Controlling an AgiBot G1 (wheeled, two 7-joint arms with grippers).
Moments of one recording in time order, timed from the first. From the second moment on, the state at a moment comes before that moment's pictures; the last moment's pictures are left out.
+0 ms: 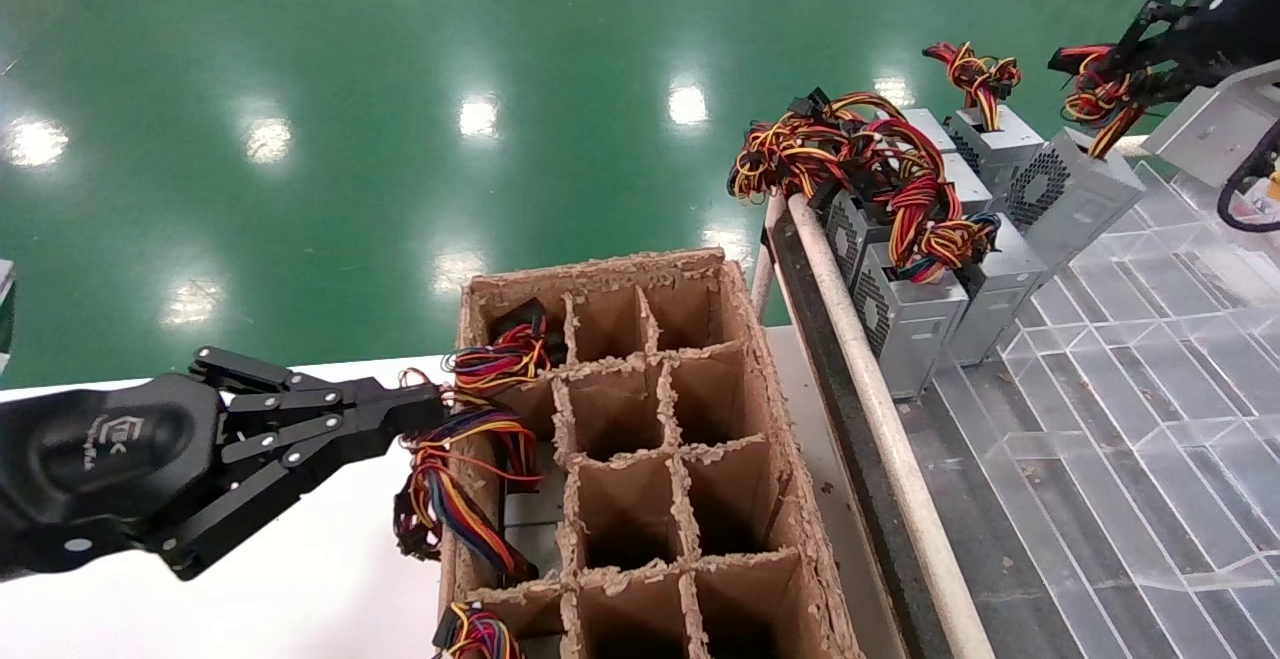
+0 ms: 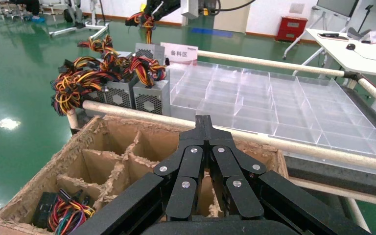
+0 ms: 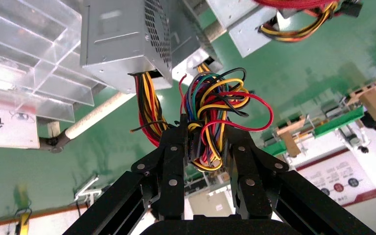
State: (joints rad) left arm -1.07 0.53 0.42 -1.19 0.59 1.37 -0.09; right arm 2.32 -1.12 -1.30 -0.01 -1.61 -1.03 -1.56
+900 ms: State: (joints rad) left arm -1.07 0.53 0.42 -1.19 0.59 1.37 -0.09; right arm 2.26 -1.14 -1.27 0.01 -1.58 -1.08 -1.57
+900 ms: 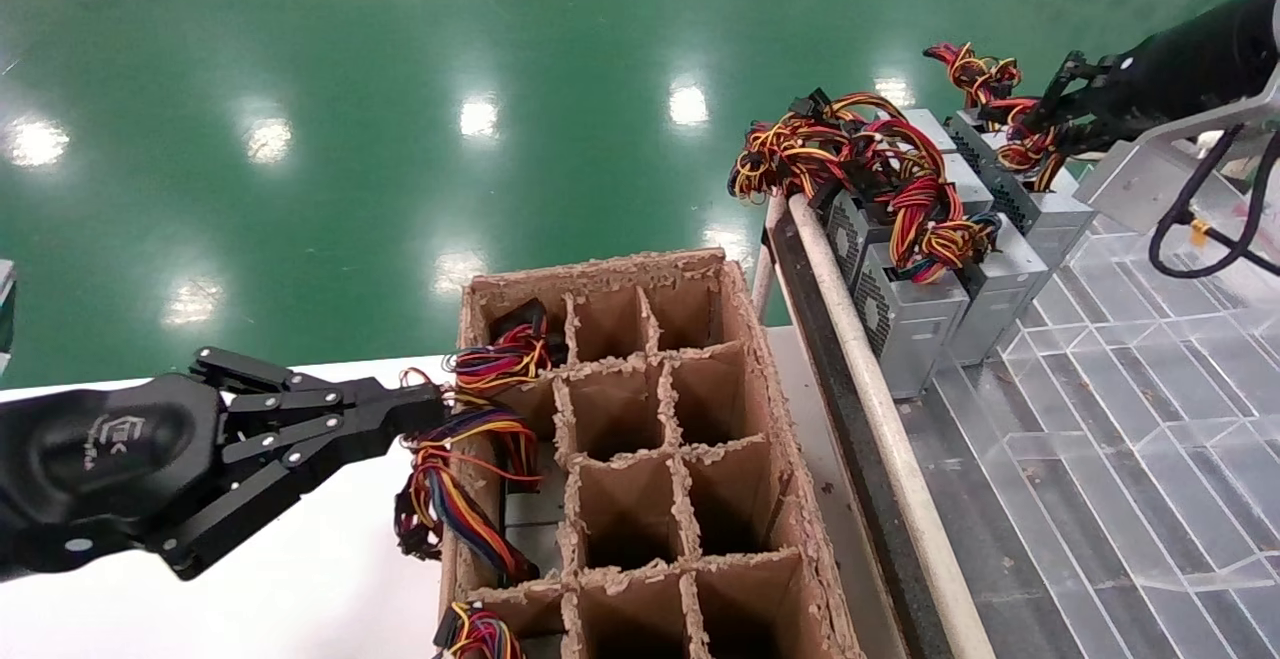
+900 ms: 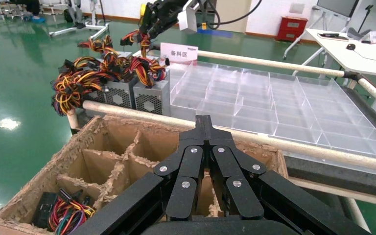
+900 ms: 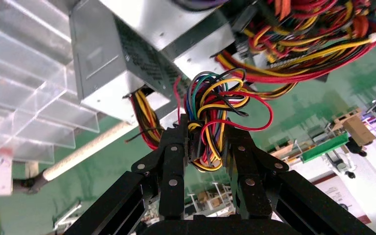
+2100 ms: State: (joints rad) left arm -1.07 0.53 0.42 -1.19 0.59 1.37 -0.09; right arm 2.25 -1.00 -1.02 0.03 -1.26 -1.24 -1.20
